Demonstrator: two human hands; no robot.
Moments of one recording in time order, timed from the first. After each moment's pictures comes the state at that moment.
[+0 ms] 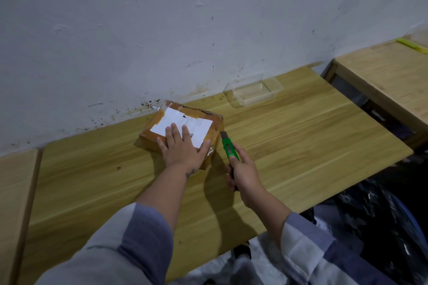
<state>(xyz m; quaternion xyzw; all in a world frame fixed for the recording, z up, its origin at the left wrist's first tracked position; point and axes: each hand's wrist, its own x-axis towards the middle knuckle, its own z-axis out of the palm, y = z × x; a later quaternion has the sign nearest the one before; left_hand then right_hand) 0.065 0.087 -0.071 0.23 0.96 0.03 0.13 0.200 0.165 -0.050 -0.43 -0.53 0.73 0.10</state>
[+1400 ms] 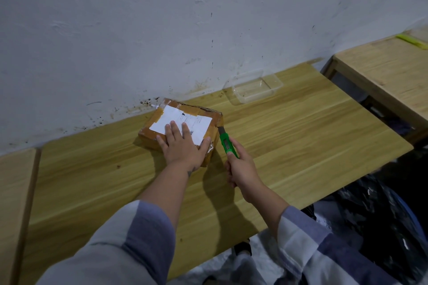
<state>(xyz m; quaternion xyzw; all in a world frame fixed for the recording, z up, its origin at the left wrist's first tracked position) 0.064 0.089 -0.072 0.23 0.97 0.02 0.12 0.197 0.166 -0.052 -0.42 -0.59 0.69 0.08</state>
